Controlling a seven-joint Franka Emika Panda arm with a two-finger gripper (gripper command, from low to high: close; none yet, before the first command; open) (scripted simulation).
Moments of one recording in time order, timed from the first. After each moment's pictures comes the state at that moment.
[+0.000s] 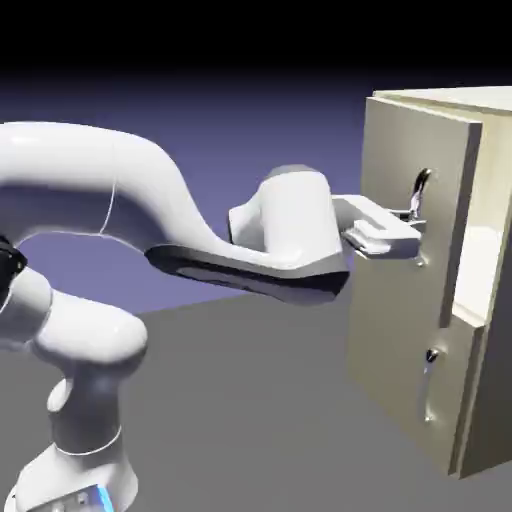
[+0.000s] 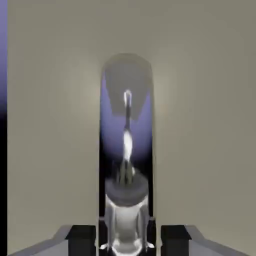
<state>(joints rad) 0.64 -0.74 -0.87 -2.44 -2.90 2.73 0.02</state>
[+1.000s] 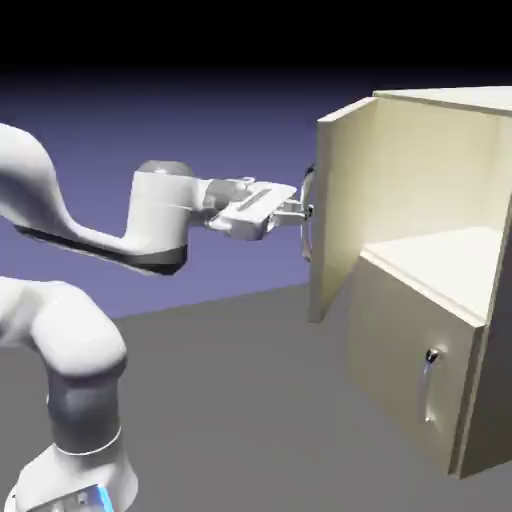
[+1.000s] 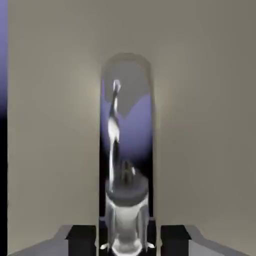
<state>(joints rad) 0.25 -1.00 0.08 -2.90 -1.67 2.03 -0.42</state>
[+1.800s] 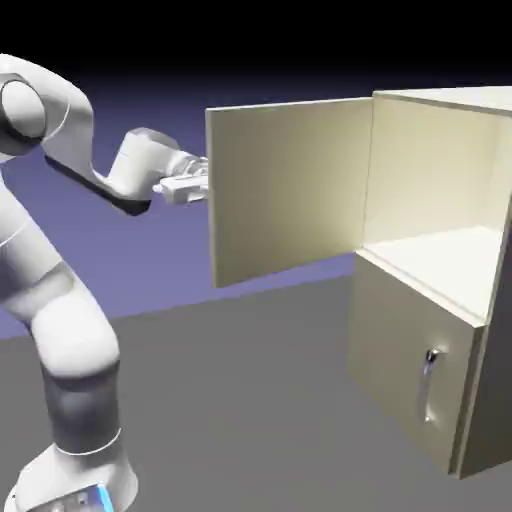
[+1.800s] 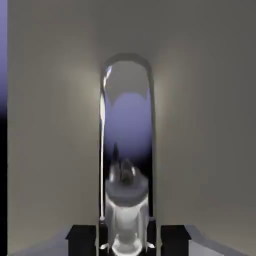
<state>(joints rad) 0.07 -0.33 0.85 -2.29 -0.98 1.03 -0.21</state>
